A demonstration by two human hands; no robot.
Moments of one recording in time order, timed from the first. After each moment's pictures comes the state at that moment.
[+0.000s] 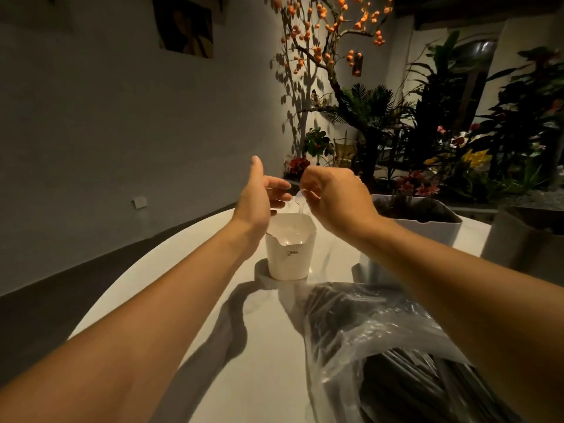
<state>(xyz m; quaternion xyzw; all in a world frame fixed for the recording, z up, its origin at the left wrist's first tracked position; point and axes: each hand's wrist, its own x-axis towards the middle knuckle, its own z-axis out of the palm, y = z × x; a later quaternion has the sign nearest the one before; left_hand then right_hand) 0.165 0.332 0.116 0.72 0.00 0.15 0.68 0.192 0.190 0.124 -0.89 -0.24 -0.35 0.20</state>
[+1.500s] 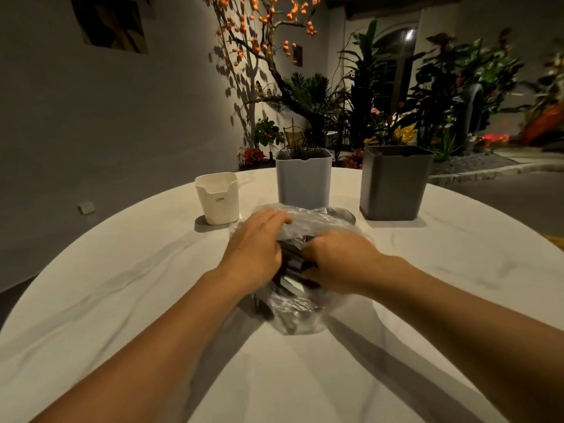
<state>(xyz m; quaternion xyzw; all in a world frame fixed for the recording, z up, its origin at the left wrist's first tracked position) 0.008 0.222 0.021 0.92 -0.23 0.20 0.23 -0.012 0.051 0.027 -0.97 -0.21 -0.12 -0.02</state>
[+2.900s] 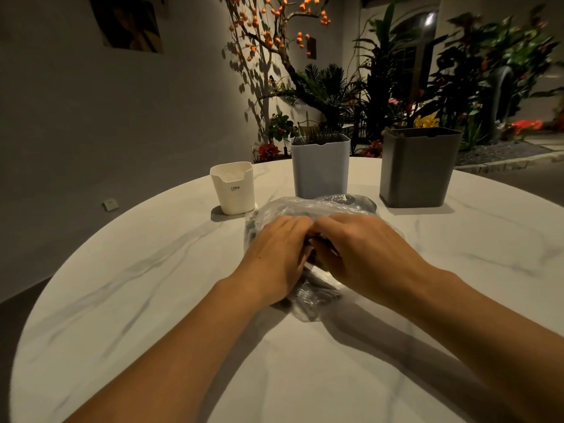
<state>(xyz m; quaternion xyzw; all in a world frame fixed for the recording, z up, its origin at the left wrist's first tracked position) -0.014 0.227 0.002 0.92 -0.28 0.18 0.19 -0.043 0.051 0.017 -0.88 -0.33 -0.31 0.14</state>
